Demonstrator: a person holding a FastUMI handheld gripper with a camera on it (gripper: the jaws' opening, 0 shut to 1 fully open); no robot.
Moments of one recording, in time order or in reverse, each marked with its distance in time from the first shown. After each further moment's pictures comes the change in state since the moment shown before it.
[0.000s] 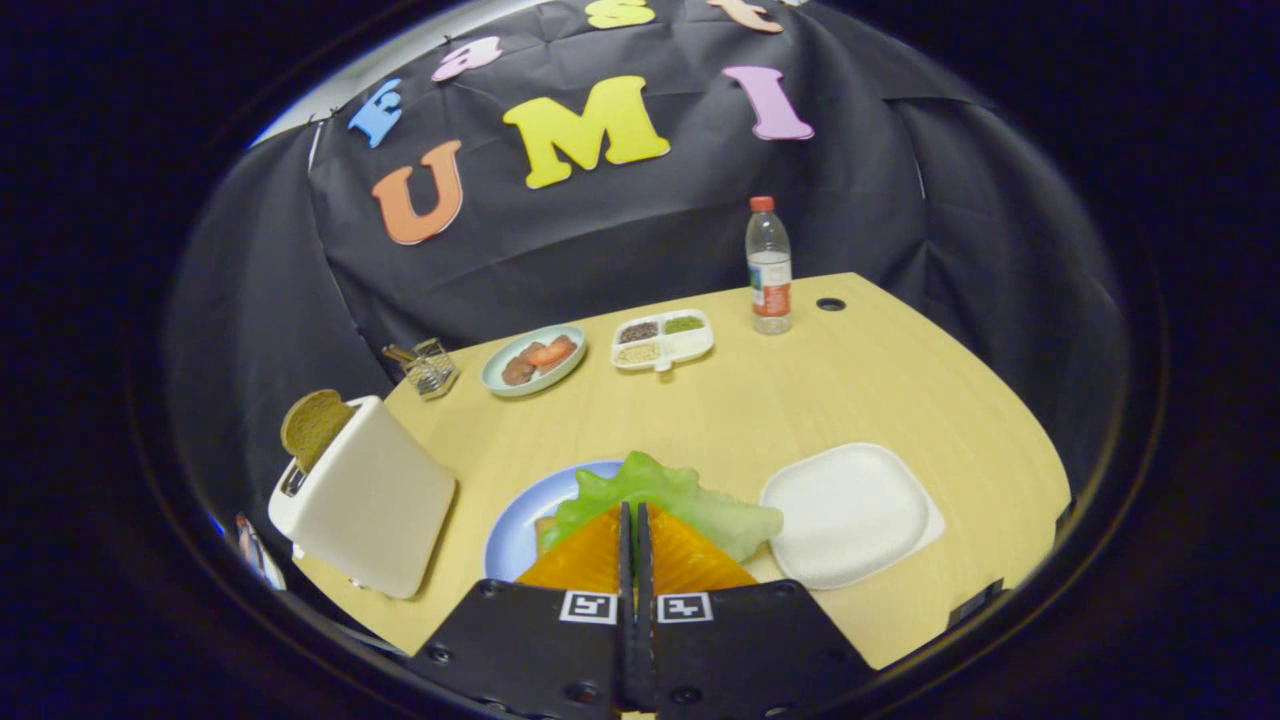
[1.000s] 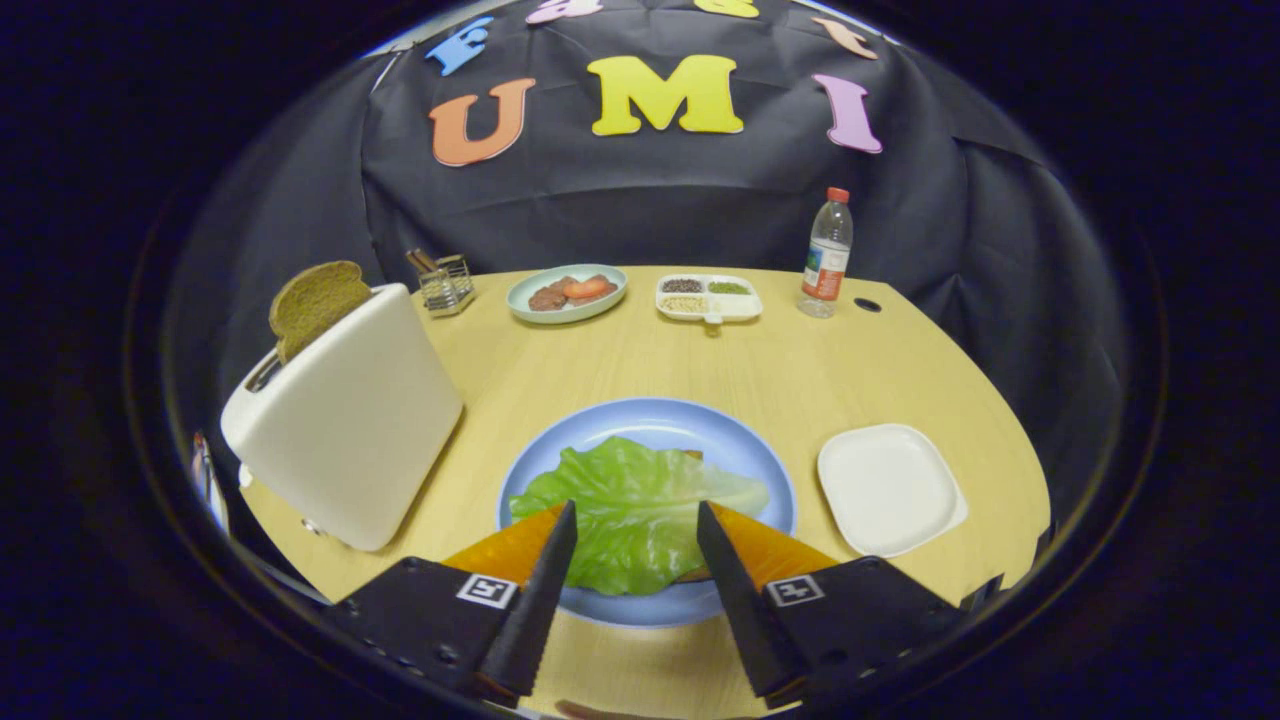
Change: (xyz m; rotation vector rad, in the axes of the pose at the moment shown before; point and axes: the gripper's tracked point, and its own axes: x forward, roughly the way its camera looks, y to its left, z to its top) arm 0.001 0.032 -0.035 -0.179 0.020 -0.074
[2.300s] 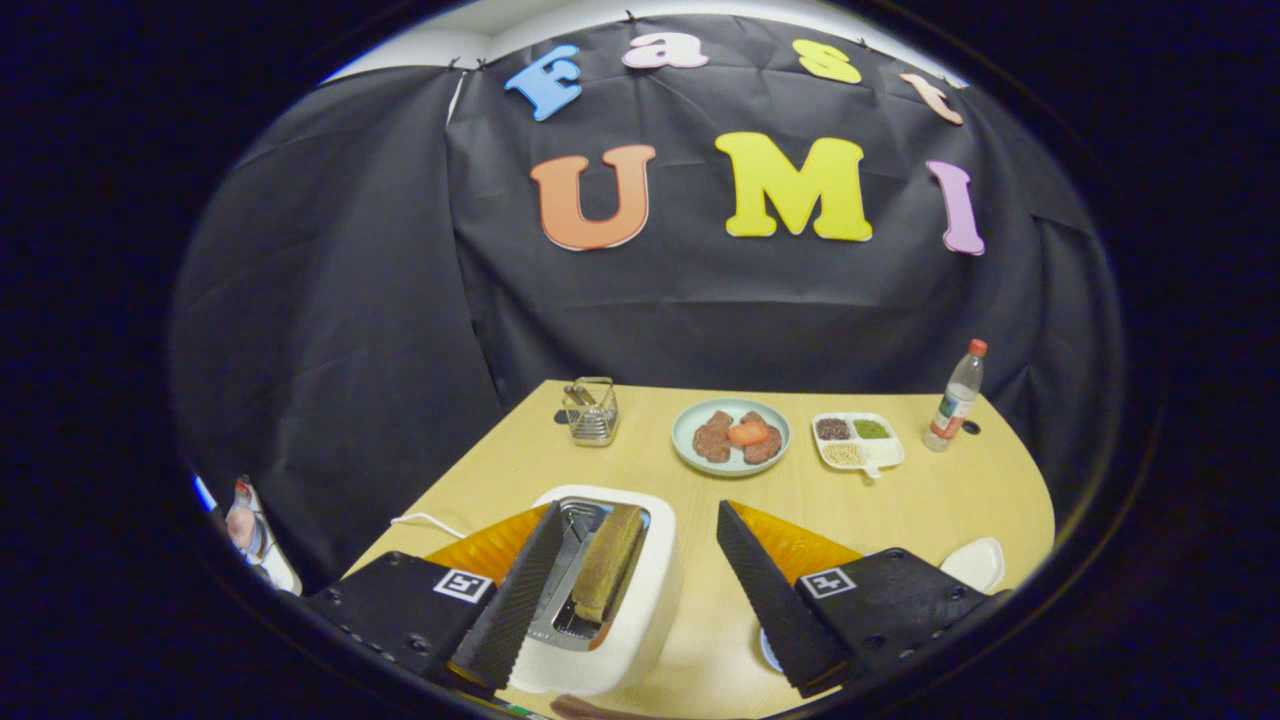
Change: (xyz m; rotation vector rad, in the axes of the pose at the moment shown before) arm -0.009 0.219 0.145 -0.053 -0.127 0.155
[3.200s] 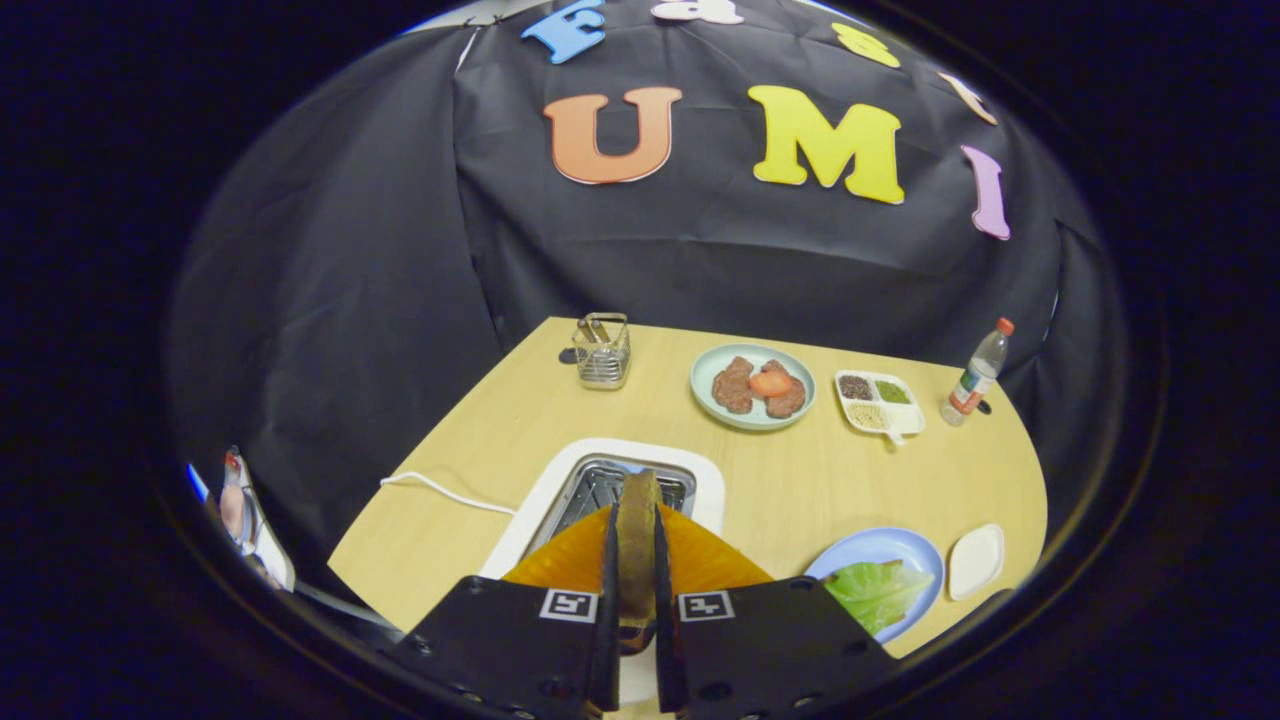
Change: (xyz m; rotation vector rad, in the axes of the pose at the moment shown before) arm 0.008 0.026 -0.022 -0.075 0.121 -0.029
